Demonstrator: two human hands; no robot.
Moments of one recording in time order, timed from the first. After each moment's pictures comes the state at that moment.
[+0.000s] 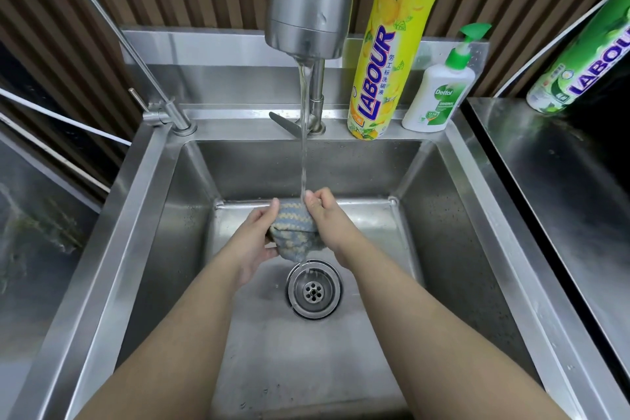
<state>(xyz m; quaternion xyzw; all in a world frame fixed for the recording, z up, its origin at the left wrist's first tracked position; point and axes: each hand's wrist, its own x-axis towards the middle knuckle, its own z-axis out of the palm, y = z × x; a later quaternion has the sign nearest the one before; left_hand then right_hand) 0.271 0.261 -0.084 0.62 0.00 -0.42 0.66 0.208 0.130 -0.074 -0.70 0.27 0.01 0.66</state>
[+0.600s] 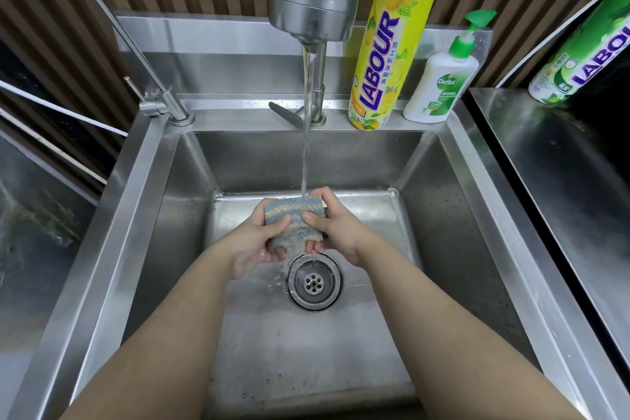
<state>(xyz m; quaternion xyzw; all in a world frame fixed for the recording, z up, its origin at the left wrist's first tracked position) 0.271 0.271 -0.081 0.61 -0.05 -0.50 0.61 0.187 0.123 -0.076 -0.61 0.19 0.08 0.77</state>
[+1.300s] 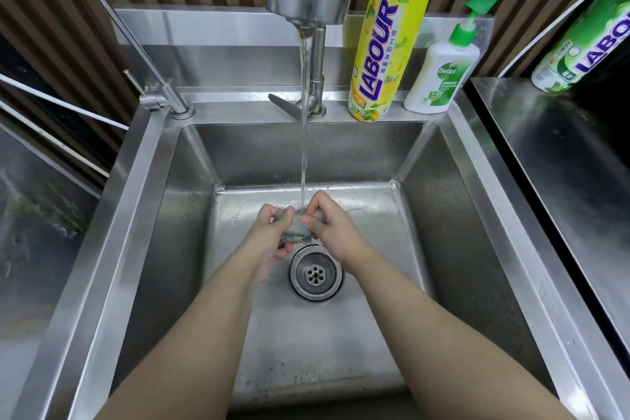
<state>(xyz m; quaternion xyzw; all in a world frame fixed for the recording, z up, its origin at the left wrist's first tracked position) 0.245 0.257 -0.093 0.67 0.02 -0.41 0.62 0.177 0.141 -0.097 -0.74 0.18 -0.05 0.64</state>
